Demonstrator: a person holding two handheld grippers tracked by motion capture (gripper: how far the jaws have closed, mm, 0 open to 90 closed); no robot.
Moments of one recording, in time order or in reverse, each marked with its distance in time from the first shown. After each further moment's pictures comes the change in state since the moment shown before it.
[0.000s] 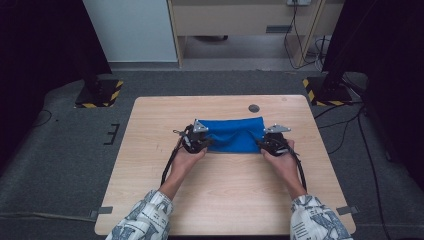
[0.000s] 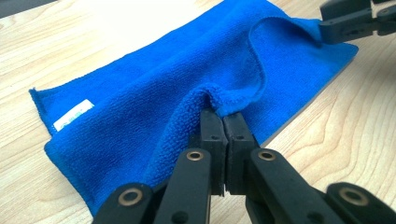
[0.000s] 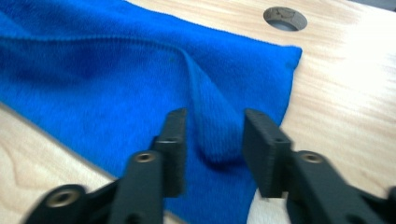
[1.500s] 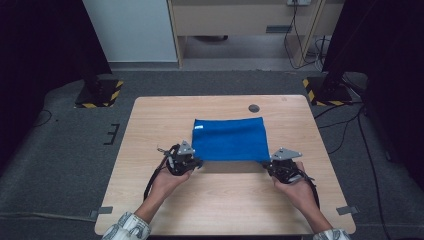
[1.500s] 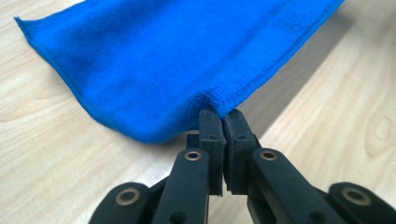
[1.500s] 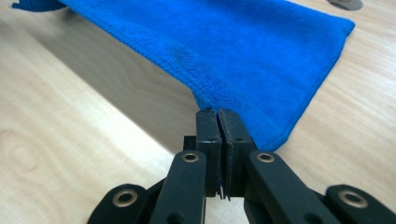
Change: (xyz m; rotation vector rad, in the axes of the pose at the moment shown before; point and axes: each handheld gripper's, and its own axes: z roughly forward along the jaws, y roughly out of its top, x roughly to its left) left arm -0.019 -0.055 -0.064 0.077 -0.062 0.073; right arm 0.035 -0.044 -0.088 0.029 0.147 -0.131
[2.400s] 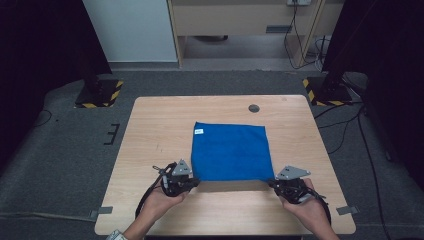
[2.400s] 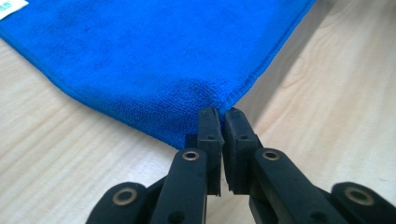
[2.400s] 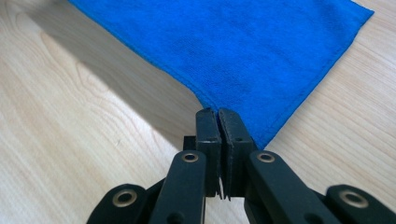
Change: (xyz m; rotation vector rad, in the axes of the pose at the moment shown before) left arm -0.042 -0.030 -0.032 0.041 -0.087 0.035; right arm 0.026 -0.029 -0.043 0.061 0.045 -0.041
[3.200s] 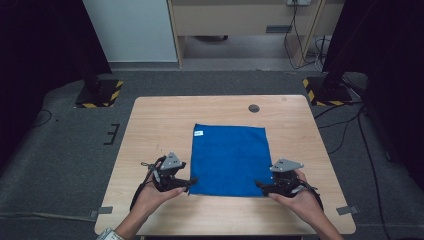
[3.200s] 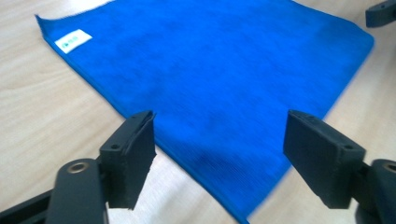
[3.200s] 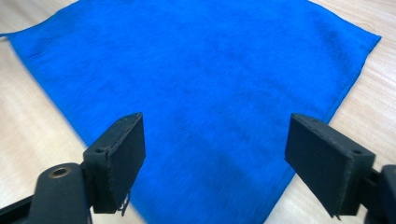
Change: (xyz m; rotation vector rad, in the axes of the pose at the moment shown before) left arm 0.032 0.002 -0.008 -0.120 0.063 -0.050; right arm -0.005 0.019 0.024 -0.056 0.018 0.032
